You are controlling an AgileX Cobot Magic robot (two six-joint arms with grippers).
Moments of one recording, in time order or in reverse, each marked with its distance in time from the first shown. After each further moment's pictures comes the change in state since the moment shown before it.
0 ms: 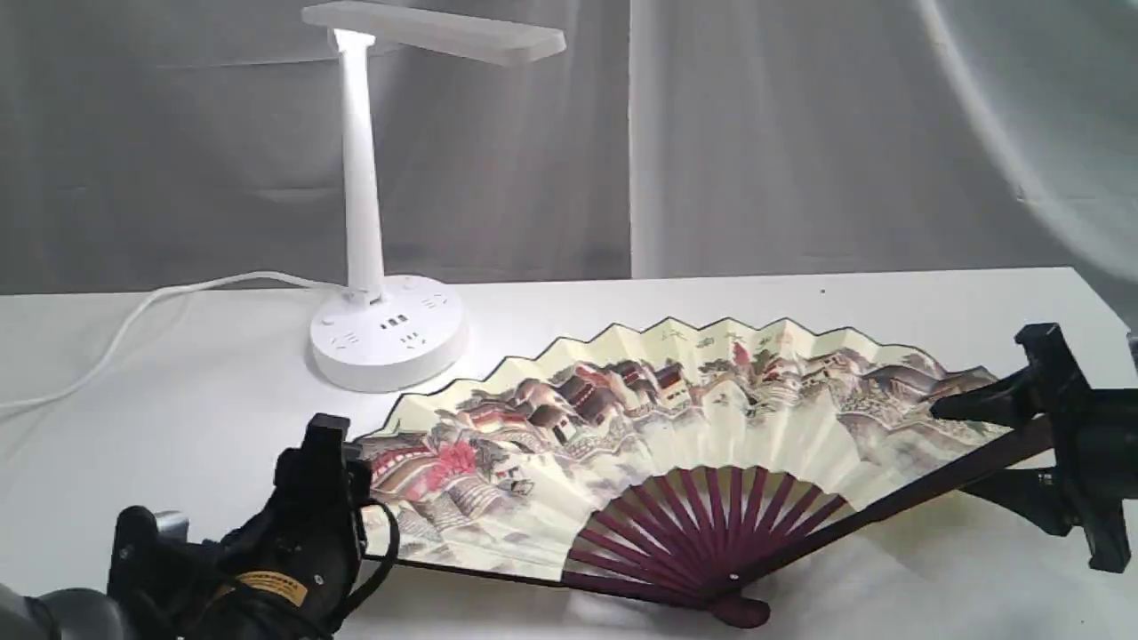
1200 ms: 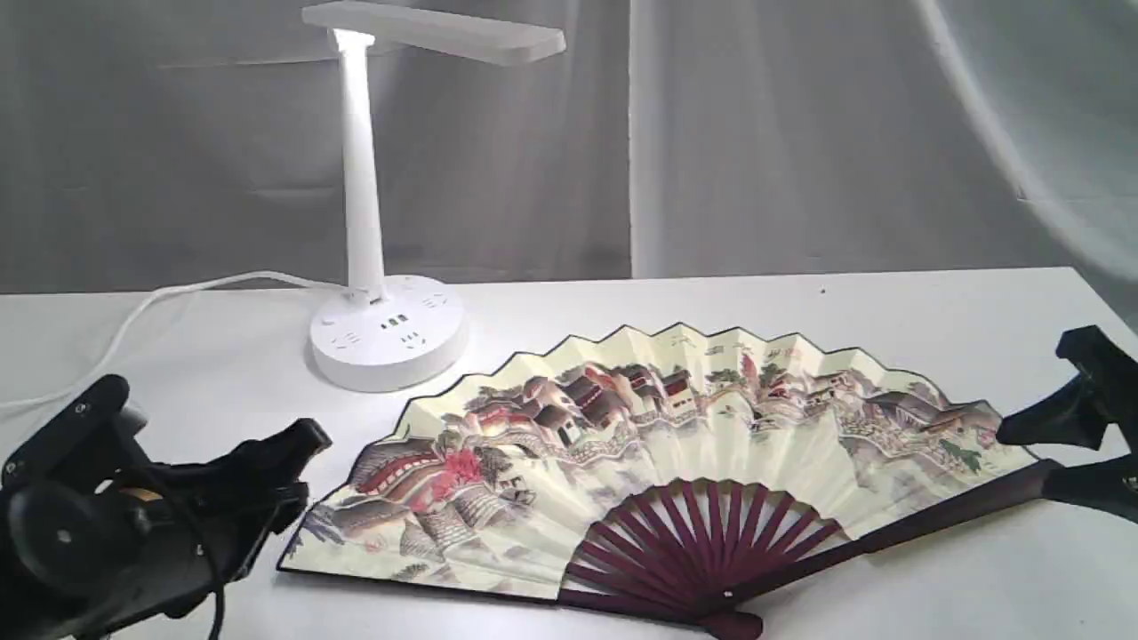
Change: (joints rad) left arm 0.305 -0.320 0.002 -0.034 0.672 0.989; right arm -0.046 -0.175 0.001 -0.381 -0.081 0.100
